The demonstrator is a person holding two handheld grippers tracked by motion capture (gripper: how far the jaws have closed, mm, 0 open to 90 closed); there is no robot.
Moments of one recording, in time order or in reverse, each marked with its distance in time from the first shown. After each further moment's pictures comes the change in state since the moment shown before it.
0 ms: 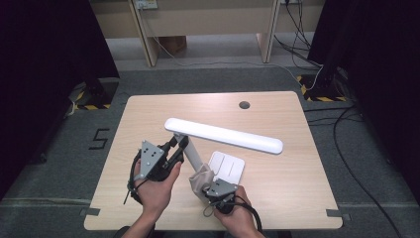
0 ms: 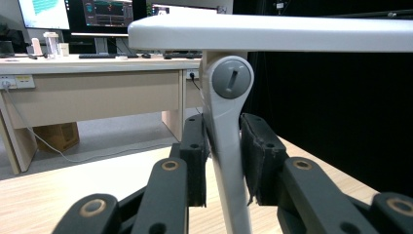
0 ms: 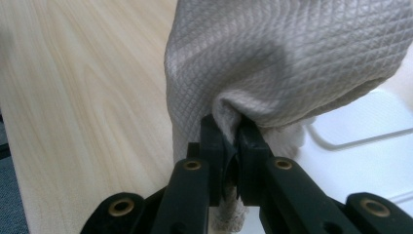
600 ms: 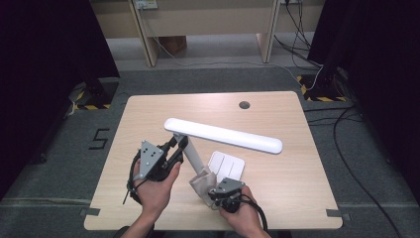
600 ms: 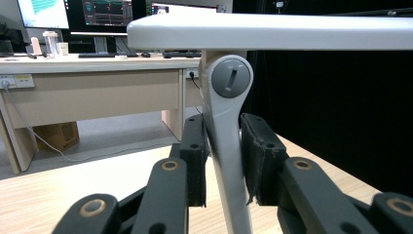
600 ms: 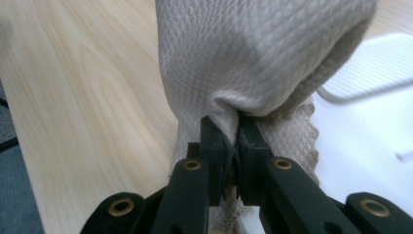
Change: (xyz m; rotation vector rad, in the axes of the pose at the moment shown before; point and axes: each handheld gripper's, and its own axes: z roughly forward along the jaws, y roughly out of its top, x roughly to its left) left arm 0.000 0.000 0.000 0.004 -0.002 0.005; right arm -0.016 -0.015 -0.009 0.066 0.047 0.100
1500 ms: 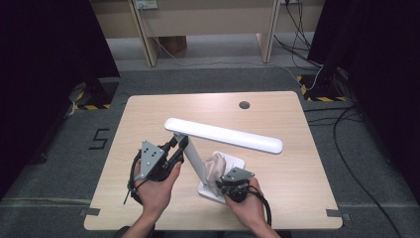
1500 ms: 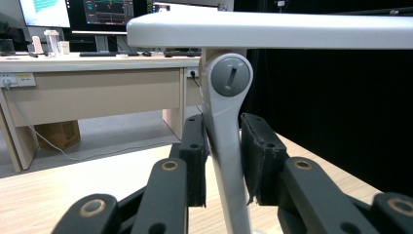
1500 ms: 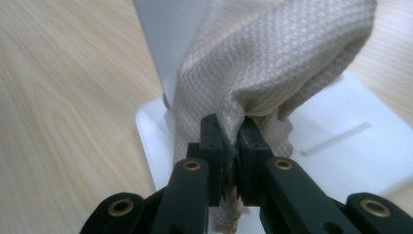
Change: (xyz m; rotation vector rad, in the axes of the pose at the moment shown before) left arm -0.001 0.000 0.001 0.003 0.004 -0.006; right arm -0.022 0.014 -0.006 -0.042 -0.089 0.088
